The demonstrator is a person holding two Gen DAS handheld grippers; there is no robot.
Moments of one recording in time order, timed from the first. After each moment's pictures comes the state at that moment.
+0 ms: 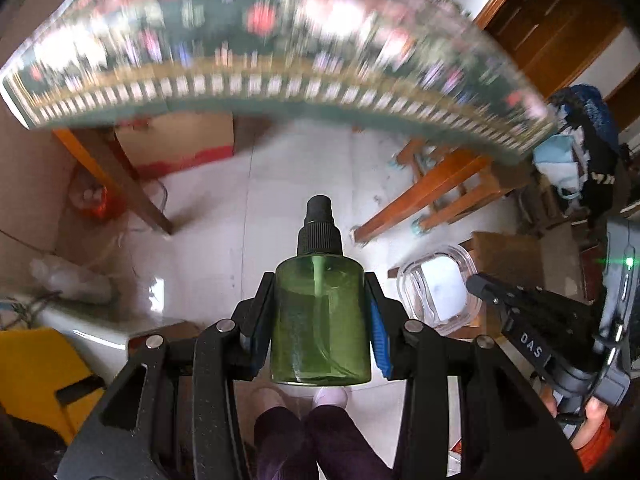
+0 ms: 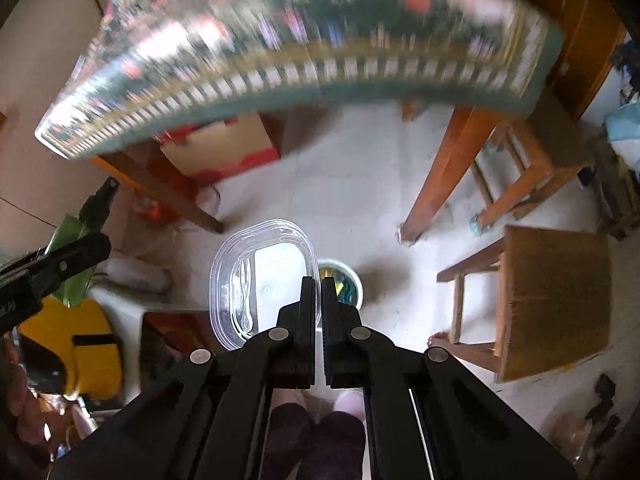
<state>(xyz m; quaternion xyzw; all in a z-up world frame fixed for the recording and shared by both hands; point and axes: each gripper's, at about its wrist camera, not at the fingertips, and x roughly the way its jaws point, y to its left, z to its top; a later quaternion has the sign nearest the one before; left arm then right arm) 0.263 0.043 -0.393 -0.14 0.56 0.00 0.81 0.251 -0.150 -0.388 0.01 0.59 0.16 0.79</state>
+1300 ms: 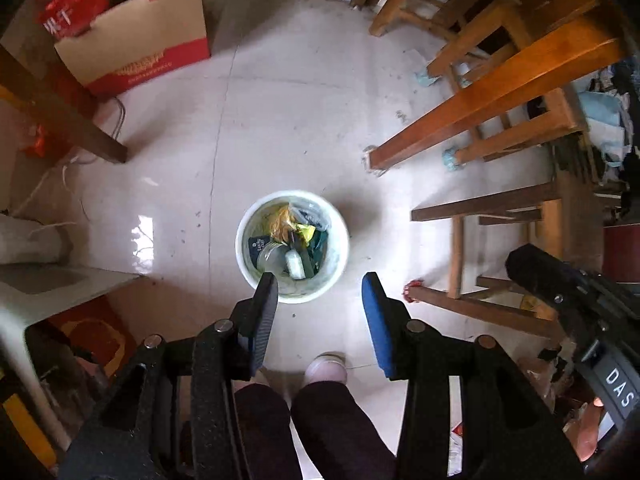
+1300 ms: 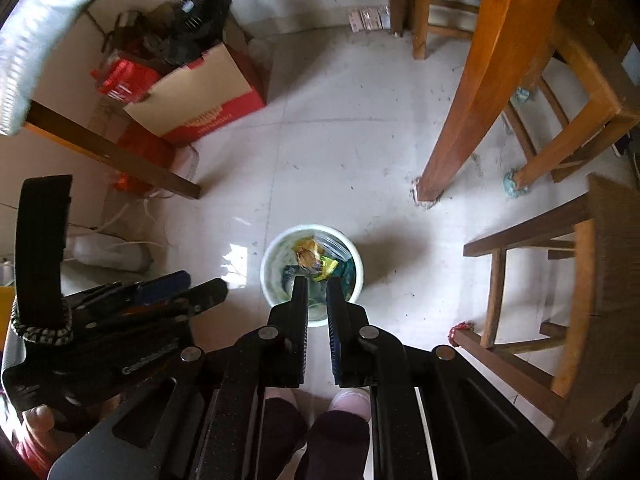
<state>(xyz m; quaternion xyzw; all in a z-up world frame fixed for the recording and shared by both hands) 0.310 -0.021 -0.585 -0.15 0.66 0.00 0.74 0.288 -0.169 -0.534 0.03 0.64 0.19 0.75</state>
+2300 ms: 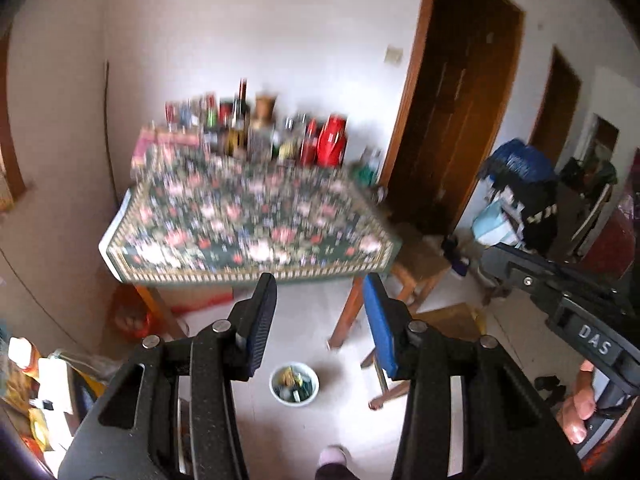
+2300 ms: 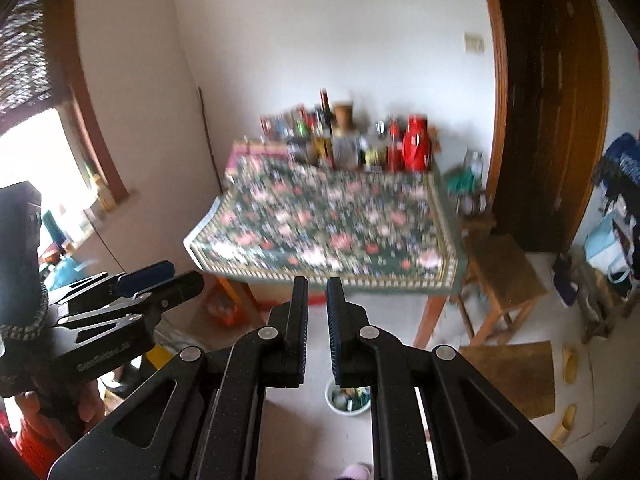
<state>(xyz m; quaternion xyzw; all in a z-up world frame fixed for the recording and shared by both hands) 0.042 -0.041 -0.018 -0.06 0.30 -0.03 0.95 0.072 -0.203 -0.040 0.04 0.32 0.23 0.92</state>
